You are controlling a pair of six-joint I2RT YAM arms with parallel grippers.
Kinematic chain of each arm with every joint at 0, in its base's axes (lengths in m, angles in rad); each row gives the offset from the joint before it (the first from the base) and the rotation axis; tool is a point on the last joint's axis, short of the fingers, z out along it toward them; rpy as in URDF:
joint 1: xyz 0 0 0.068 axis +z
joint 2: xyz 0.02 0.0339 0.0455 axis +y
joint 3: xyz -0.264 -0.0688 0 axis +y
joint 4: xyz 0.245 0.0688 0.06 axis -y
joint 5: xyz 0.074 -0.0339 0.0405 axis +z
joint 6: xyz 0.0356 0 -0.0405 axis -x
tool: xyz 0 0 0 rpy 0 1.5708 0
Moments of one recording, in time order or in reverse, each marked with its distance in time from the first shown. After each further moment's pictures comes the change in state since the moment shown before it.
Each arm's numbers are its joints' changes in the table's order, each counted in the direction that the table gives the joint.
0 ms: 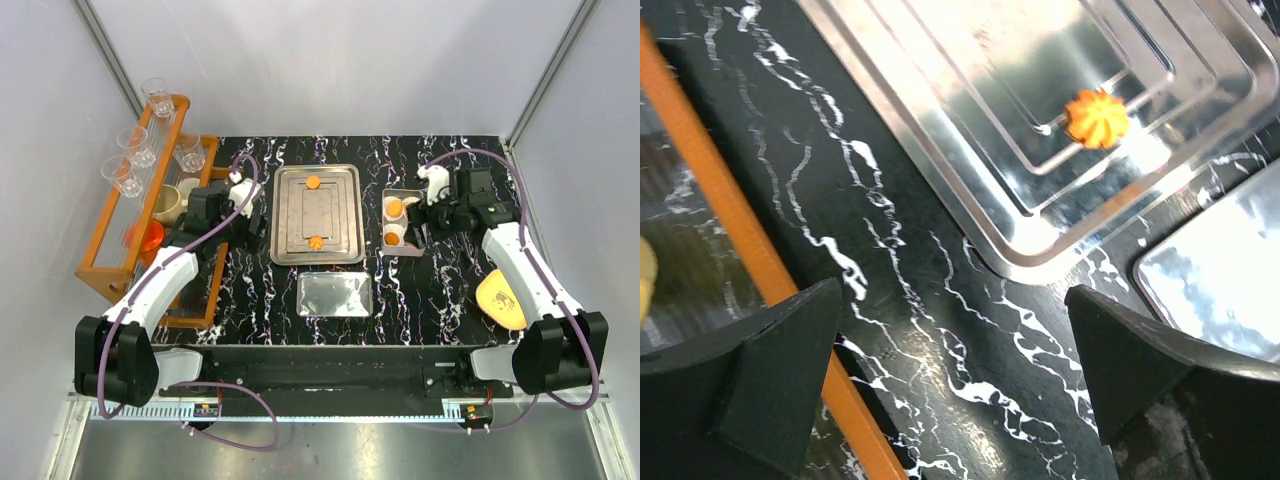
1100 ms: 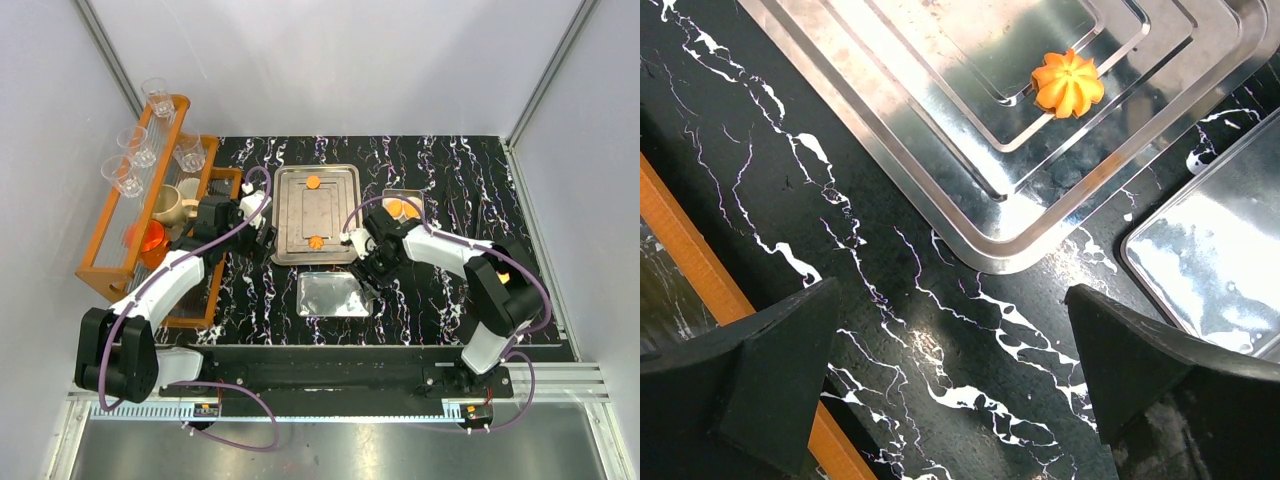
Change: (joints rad) left arm -0.056 0.006 0.091 0.047 -0.040 -0.061; right arm 0.483 0.396 0.097 0.019 -0.092 -0.040
